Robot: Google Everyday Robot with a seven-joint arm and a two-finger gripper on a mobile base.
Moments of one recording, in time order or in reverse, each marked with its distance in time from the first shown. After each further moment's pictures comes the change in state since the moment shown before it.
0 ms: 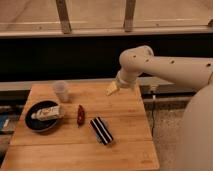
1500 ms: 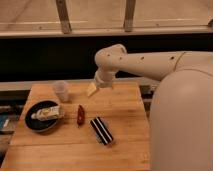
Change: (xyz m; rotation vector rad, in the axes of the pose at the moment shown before) arm -0.034 0.120 0.038 -0.071 0.041 -0.202
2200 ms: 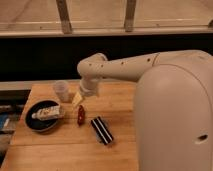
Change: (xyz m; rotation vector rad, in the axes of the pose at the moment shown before) arm 0.002 0.053 0.034 -0.043 0.046 -0.092
